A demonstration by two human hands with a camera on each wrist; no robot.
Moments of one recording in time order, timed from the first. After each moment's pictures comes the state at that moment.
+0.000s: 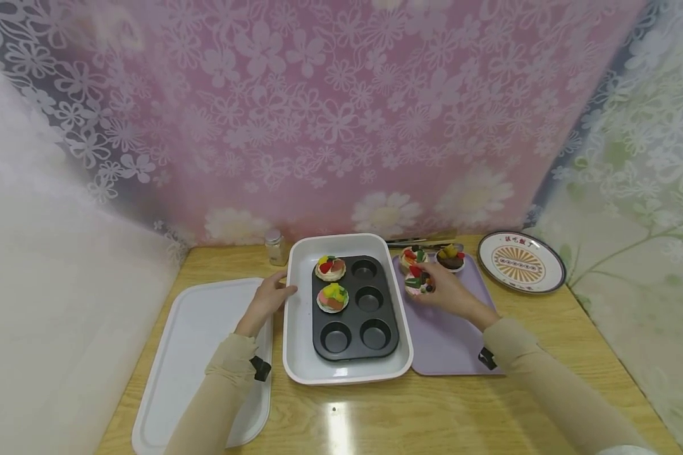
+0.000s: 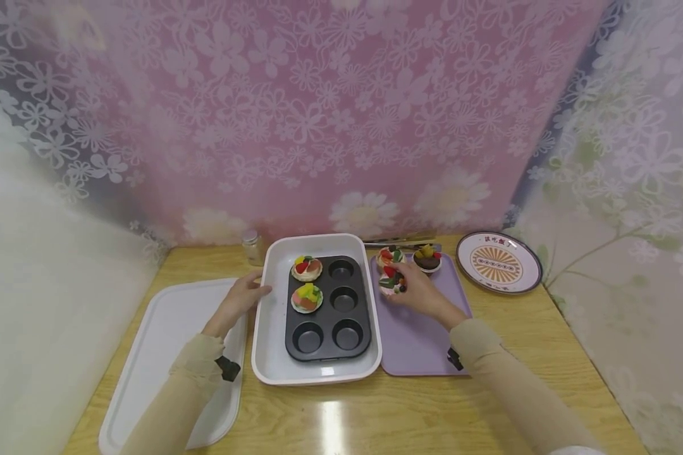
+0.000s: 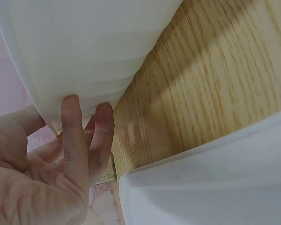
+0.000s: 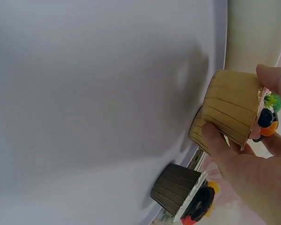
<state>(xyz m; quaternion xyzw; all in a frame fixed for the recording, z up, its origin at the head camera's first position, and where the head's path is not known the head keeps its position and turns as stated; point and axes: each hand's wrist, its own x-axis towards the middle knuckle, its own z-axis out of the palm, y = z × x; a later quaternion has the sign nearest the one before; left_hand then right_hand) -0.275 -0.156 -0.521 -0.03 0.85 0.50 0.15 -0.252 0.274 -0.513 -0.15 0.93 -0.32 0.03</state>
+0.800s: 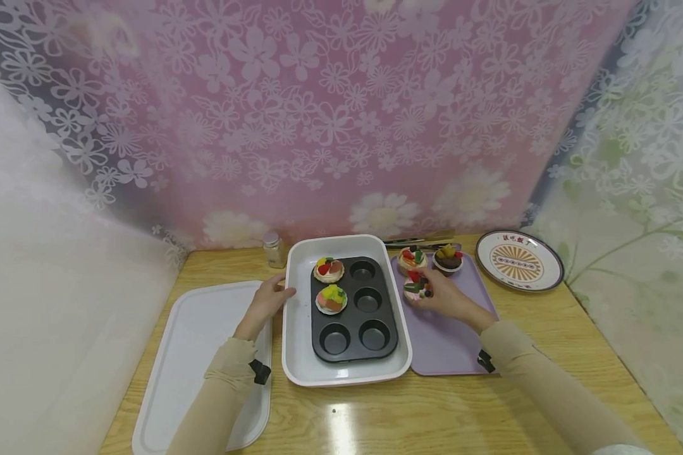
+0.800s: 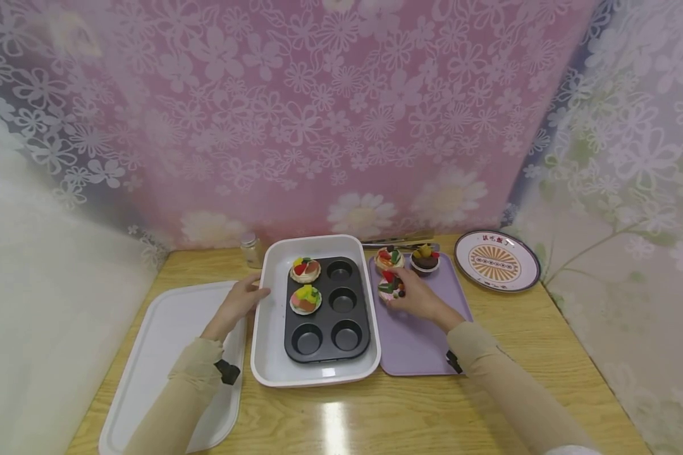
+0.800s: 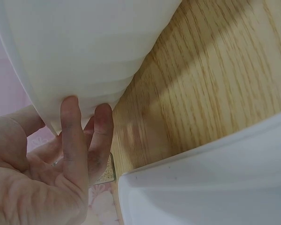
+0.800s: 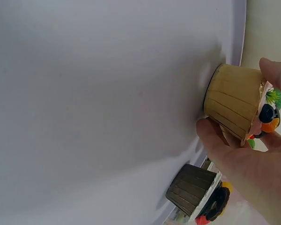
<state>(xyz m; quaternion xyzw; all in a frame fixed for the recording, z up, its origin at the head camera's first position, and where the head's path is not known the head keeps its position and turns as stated) -0.273 -0.155 -0.524 -0.03 0.85 0.51 0.14 -0.255 0.279 -0.534 -0.16 0.92 -0.36 0.05</state>
